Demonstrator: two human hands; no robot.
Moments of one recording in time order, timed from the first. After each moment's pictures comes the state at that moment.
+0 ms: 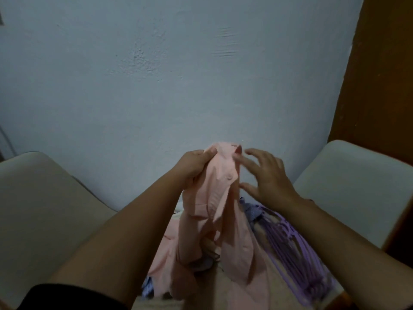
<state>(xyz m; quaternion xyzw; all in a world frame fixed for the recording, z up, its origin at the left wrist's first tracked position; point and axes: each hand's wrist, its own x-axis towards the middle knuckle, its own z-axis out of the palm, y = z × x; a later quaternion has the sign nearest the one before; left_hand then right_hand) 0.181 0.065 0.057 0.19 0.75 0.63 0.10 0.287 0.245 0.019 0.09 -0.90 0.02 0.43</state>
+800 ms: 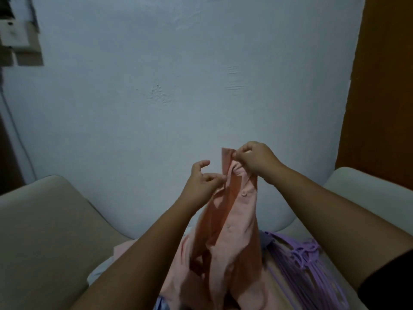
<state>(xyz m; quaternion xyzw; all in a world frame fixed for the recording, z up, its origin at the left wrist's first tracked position) 0.208 0.042 0.072 0.27 0.70 0.66 0.01 0.251 0.191 0.136 -0.06 -0.86 0.42 0.28</state>
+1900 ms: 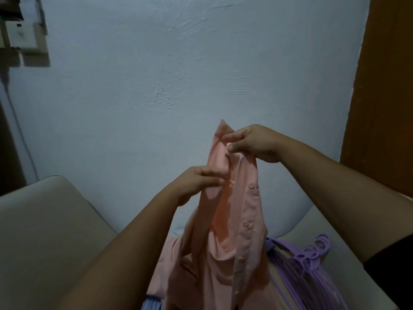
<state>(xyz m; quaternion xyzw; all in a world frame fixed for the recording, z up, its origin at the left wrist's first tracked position) 0.186 0.015 0.099 0.35 0.71 0.61 0.10 0.254 0.181 0.192 0.06 -0.86 0.48 0.12</state>
